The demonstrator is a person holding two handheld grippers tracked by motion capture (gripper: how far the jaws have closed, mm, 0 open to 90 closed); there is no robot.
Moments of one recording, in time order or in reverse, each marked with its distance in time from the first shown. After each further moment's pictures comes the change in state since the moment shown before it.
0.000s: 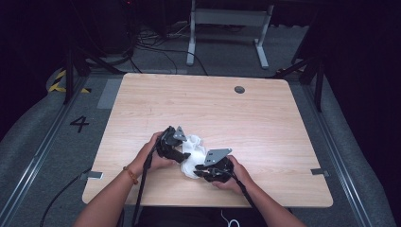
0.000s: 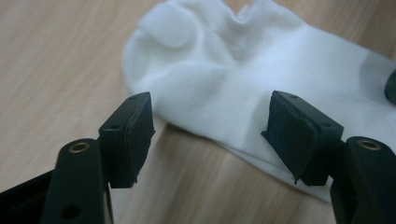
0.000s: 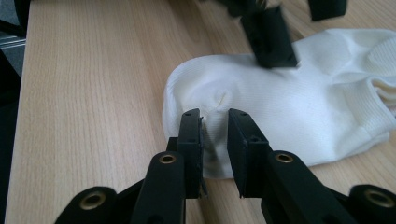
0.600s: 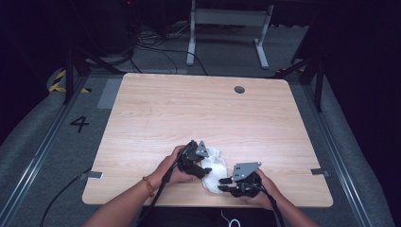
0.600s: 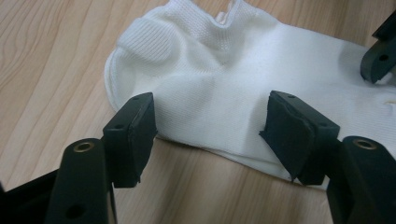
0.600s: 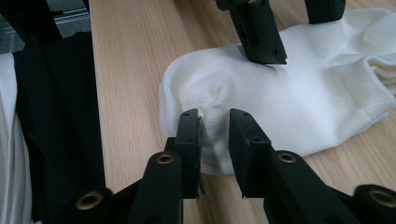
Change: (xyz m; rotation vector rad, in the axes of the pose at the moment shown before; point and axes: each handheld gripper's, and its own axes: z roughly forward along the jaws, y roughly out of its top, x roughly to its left) left arm -0.066 0.034 0.025 -0.028 -0.071 0.063; right arm 0.017 -0.058 -0.065 0.034 0.020 0.008
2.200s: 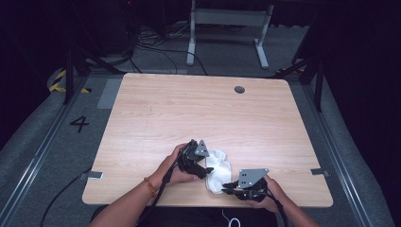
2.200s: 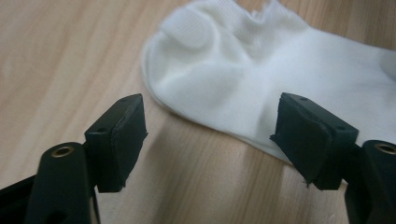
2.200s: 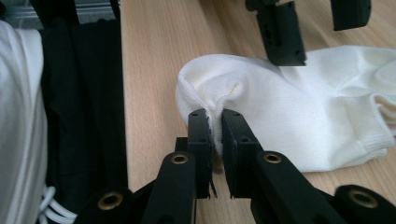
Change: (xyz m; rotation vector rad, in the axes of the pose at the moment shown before) left arm 0.002 -0.002 -0.007 -0.097 0.017 -0.018; right arm 0.007 -0.008 -0.013 -0.045 0.029 -0.119
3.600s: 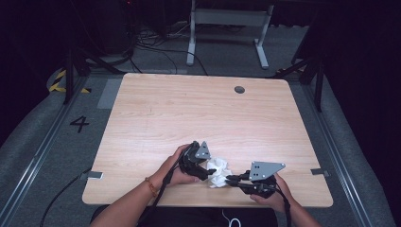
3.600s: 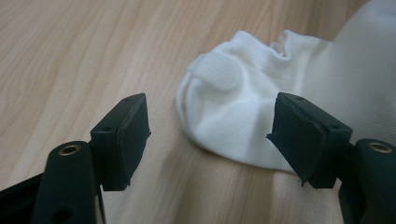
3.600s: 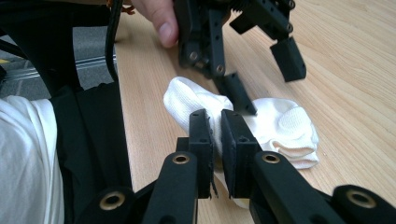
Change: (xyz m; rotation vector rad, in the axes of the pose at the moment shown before) left arm -0.004 0.001 -0.001 -0.009 -0.016 0.055; right arm -0.004 0.013 -0.031 -0.156 -0.060 0.109
